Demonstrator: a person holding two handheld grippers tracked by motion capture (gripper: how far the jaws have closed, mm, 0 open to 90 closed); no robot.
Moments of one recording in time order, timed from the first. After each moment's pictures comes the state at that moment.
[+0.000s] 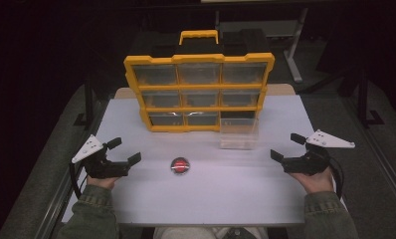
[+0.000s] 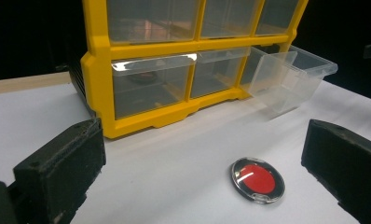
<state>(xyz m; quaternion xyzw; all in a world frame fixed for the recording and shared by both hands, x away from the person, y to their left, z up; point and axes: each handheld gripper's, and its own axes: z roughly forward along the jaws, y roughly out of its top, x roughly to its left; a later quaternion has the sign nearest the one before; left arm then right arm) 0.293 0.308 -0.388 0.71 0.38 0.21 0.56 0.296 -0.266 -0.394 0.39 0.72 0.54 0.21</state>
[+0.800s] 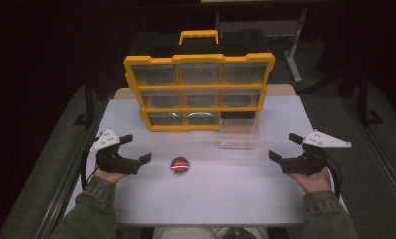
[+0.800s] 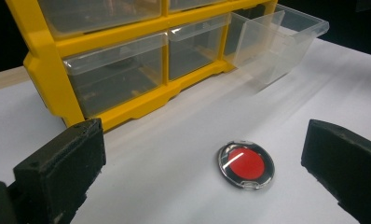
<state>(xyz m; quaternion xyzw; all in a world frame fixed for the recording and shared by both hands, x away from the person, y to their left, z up) 0.309 0.280 -0.373 0.78 0.34 0.18 0.50 0.297 -0.261 -0.396 0.39 0.73 0.53 0.21</state>
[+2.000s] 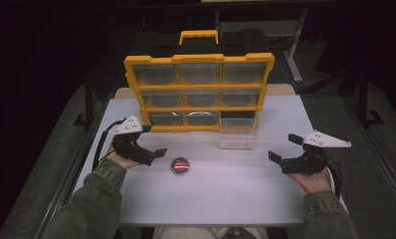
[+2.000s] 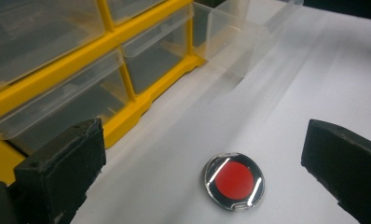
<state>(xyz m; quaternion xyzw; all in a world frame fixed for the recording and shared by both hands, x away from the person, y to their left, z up) 0.341 0.235 -0.353 0.84 0.25 0.15 0.45 0.298 -0.262 -0.396 0.39 0.73 0.53 0.20</state>
